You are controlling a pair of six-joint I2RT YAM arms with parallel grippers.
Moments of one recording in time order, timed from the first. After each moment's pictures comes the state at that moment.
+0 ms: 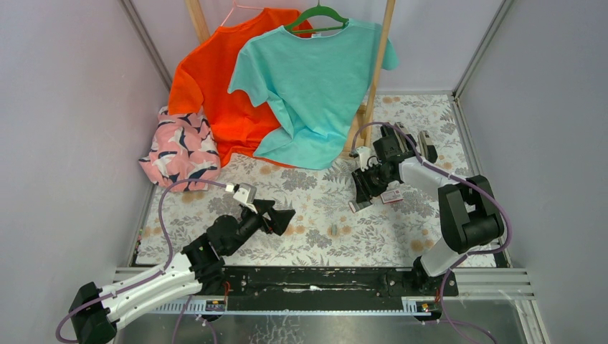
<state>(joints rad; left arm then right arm) -0.94 0.49 0.14 0.24 -0.25 -0.47 0.32 1.62 0.93 -0.54 -0.43 -0.23</state>
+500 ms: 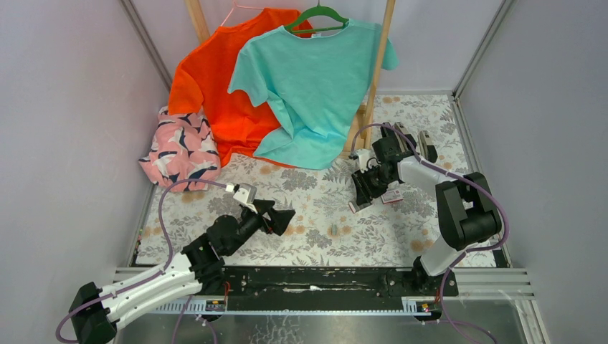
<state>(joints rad) -0.94 0.49 0.14 0.23 -0.25 -0.47 0.32 1.65 0.94 -0.57 -0.44 -0.23</state>
